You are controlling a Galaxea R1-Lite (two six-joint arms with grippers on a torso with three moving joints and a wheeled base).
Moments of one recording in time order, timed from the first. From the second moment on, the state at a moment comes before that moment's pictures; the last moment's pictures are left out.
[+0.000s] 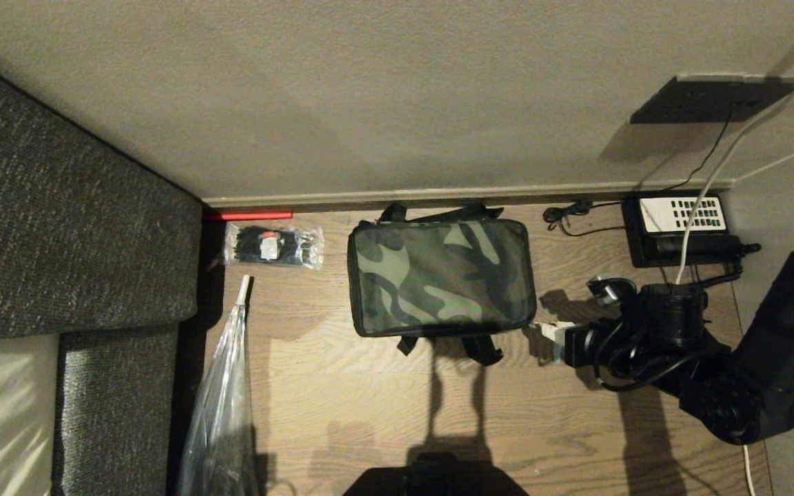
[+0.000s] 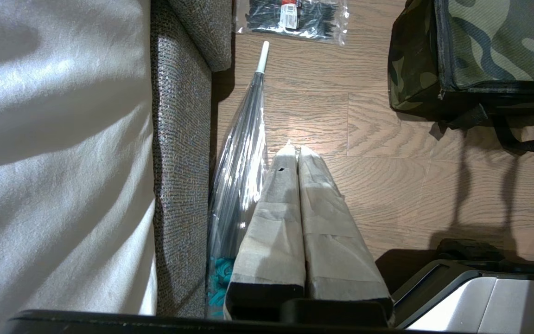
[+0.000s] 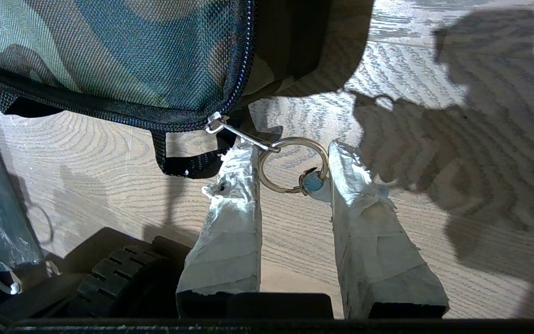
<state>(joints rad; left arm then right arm) 0.00 0.00 0.00 0.00 0.01 -0.01 0.18 2.13 -0.57 -1.17 0.22 0.04</state>
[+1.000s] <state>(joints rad) 0.00 0.00 0.00 0.00 0.01 -0.01 0.12 2.14 -0.63 -1.14 0.22 0.03</state>
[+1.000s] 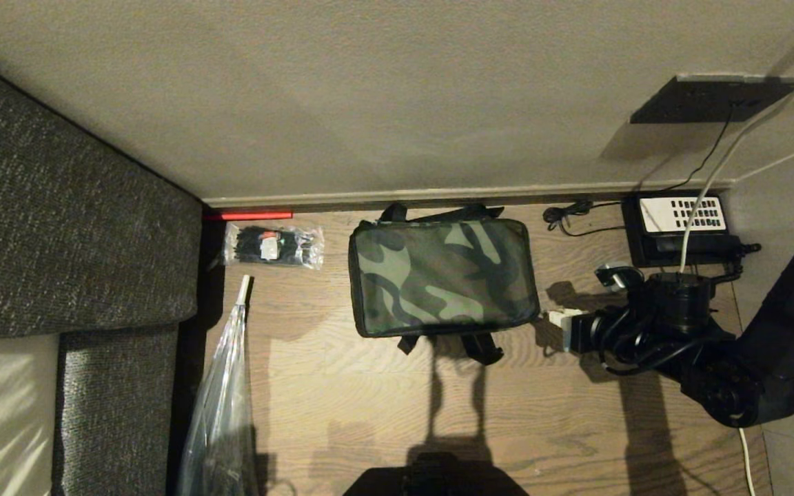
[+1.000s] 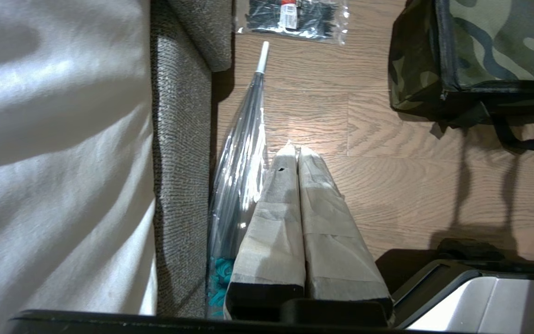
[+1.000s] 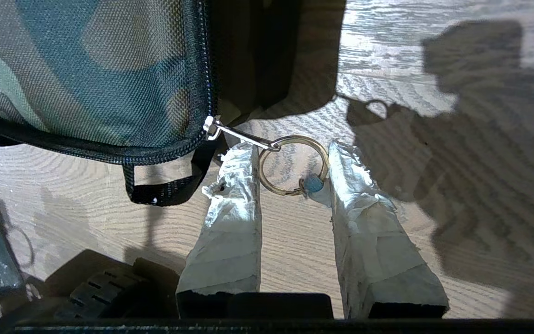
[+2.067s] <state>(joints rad) 0.00 0.00 0.00 0.01 0.01 -0.01 0.11 2.14 -0.70 -1.14 0.23 0.03</state>
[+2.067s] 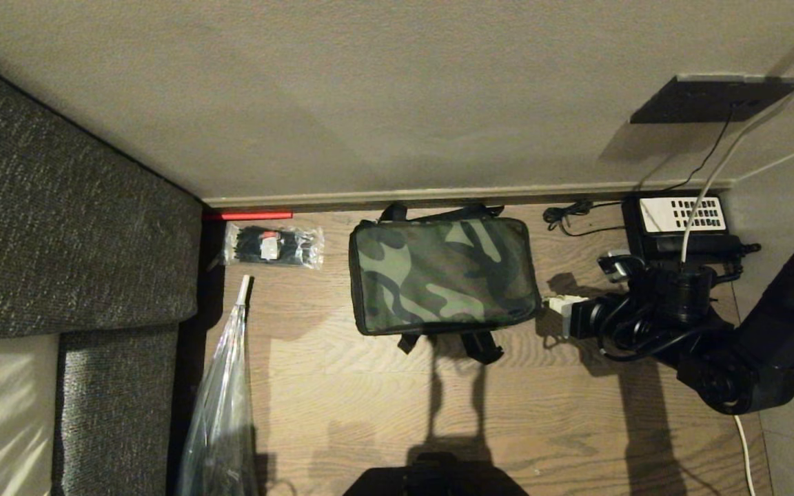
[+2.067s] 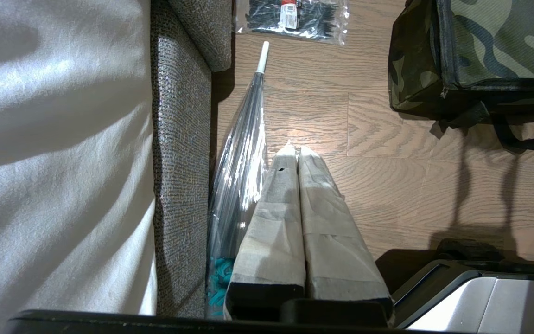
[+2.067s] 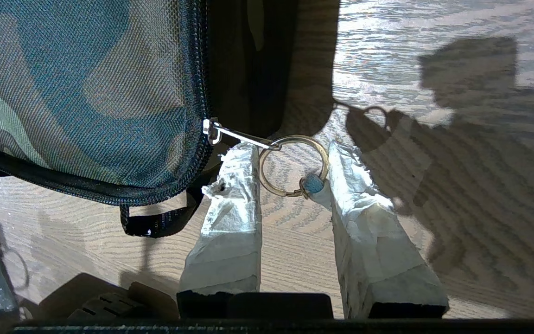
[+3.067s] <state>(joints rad) 0.00 0.00 0.00 0.00 0.01 -0.01 0.14 2.16 -0.89 -1.15 0.29 0.22</state>
